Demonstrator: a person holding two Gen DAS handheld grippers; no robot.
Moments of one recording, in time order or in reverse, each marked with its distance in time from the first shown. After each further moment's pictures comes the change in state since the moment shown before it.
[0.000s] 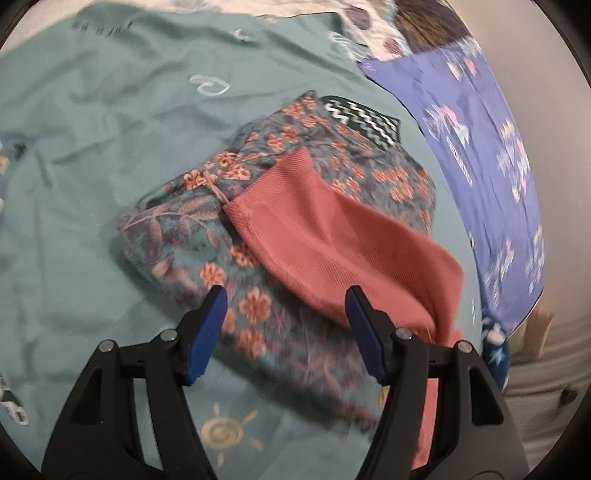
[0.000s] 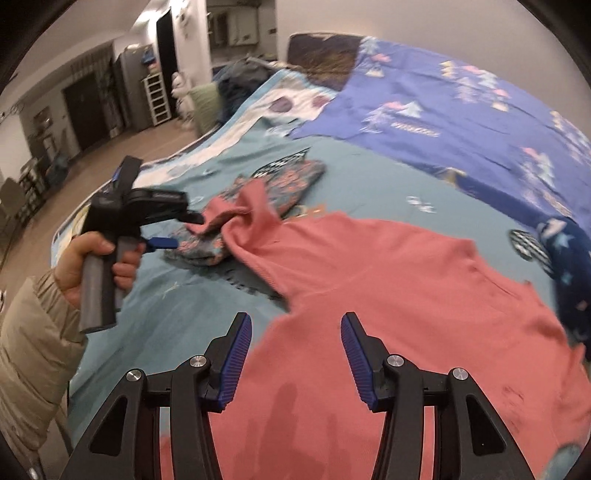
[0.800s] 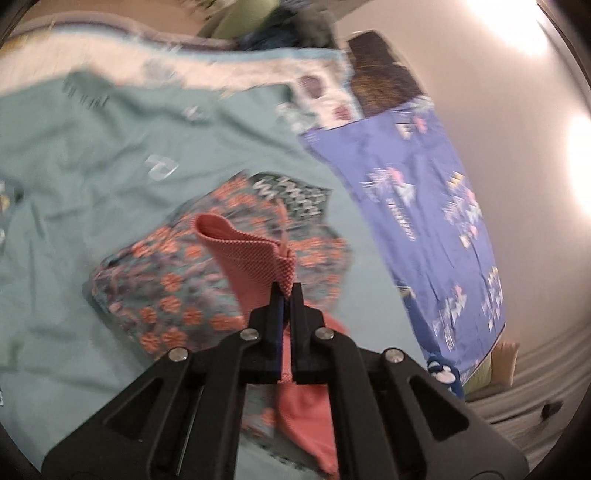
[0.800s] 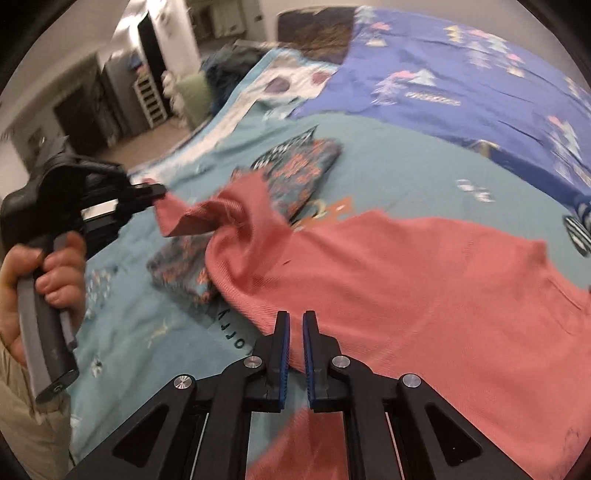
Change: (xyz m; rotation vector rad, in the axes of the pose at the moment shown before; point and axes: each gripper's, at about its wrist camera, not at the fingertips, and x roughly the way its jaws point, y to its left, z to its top) left arm -0.083 -0.065 0.001 0.046 -0.274 -0.166; right arm 0.063 -0.025 0.021 0.146 0.041 0.051
